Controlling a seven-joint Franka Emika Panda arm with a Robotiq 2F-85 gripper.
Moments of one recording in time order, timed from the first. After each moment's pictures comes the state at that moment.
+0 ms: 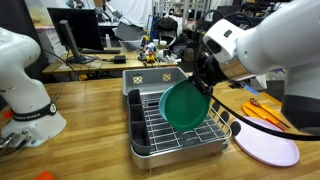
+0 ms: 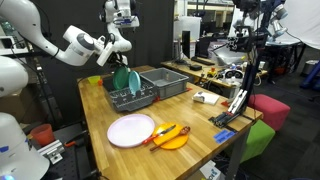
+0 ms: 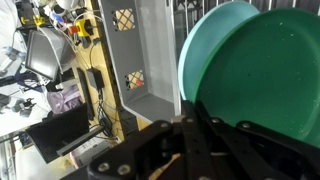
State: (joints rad) arm -1.08 -0.61 1.71 -2.43 -0.31 3.27 -0.29
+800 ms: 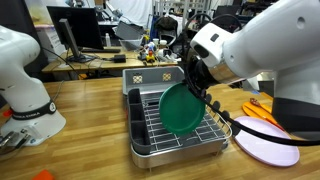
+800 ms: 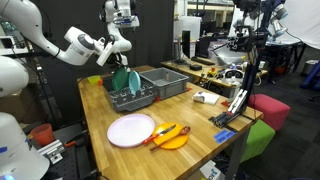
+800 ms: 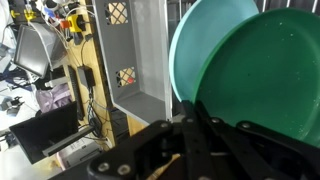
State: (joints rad) arm -1.13 -0.61 1.78 -2.36 -0.32 3.20 -0.29
